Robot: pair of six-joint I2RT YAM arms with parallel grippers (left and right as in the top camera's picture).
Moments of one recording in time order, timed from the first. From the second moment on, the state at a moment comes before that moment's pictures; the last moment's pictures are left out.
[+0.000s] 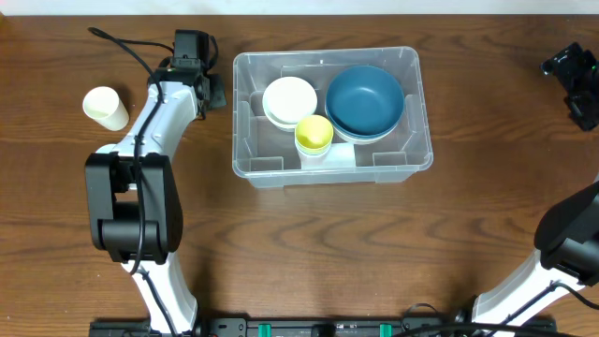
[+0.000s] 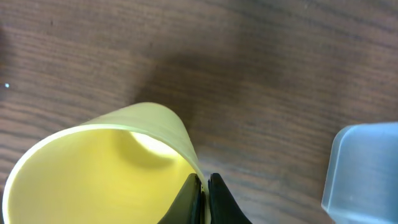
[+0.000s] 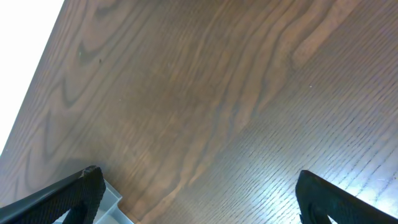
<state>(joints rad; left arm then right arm) -0.06 2.04 1.53 -0.60 -0.14 -0.25 -0.45 2.00 1.97 -1.13 -0.14 0.57</state>
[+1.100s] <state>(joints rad) -0.12 1.42 1.52 -0.88 -0.04 -0.30 -0.45 2.00 1.97 -1.13 -0.14 0.57</state>
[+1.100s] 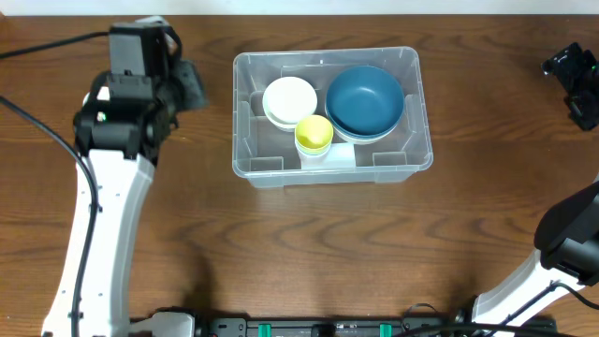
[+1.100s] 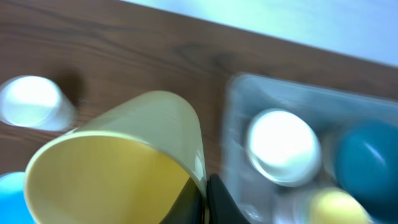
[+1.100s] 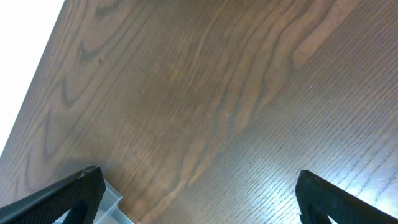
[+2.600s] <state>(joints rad) -0.44 1.87 1.52 -1.05 0.05 -0.28 -0.45 2.00 1.97 -1.13 -0.14 0.57</state>
